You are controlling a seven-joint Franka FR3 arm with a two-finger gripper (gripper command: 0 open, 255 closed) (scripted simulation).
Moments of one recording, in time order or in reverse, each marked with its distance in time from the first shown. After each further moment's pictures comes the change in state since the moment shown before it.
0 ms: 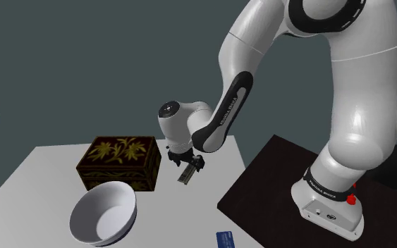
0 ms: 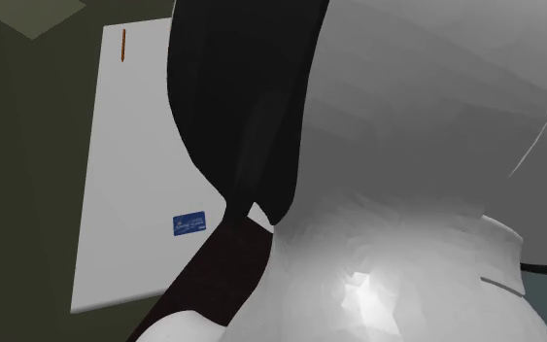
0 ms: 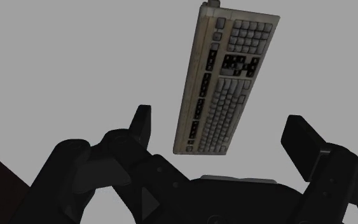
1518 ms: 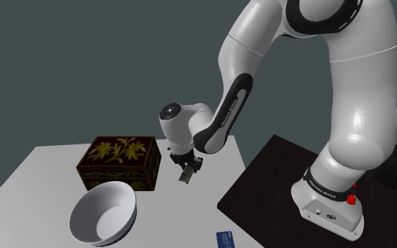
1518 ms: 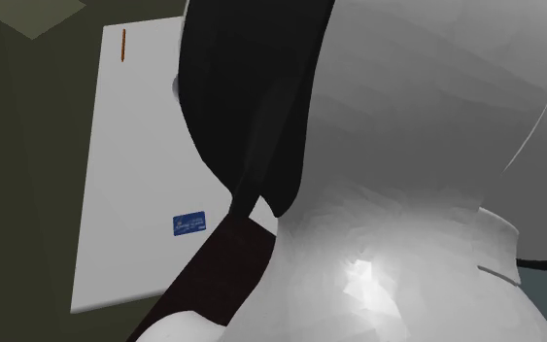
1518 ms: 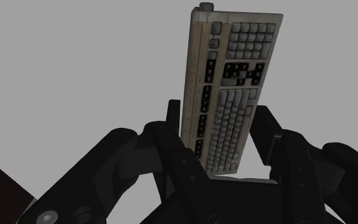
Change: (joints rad) arm 0.006 0.012 -0.015 -0.005 -0.021 0.016 0.015
